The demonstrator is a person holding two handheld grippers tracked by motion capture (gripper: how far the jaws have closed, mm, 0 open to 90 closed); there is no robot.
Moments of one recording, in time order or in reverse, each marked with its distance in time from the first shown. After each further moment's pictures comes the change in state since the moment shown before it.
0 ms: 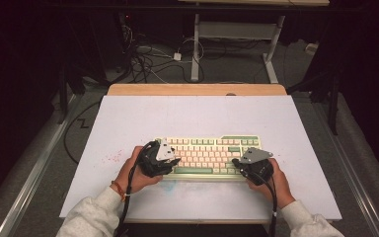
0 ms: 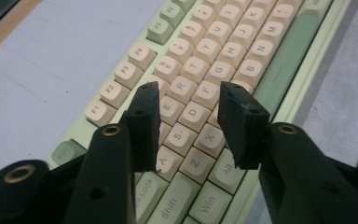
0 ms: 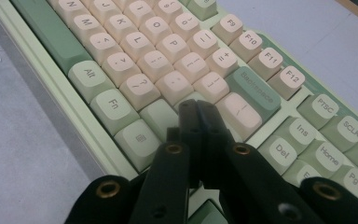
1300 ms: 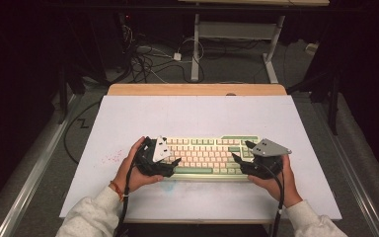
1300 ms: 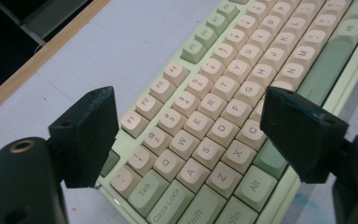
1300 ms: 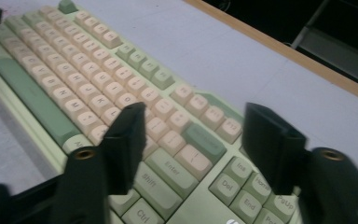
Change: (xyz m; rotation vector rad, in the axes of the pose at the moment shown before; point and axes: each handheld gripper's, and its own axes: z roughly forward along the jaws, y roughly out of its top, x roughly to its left) left arm 0.001 -0.004 -0.003 -0.087 0.100 -0.035; right arm -0.013 0.015 -0.031 -0.184 -0.090 0.112
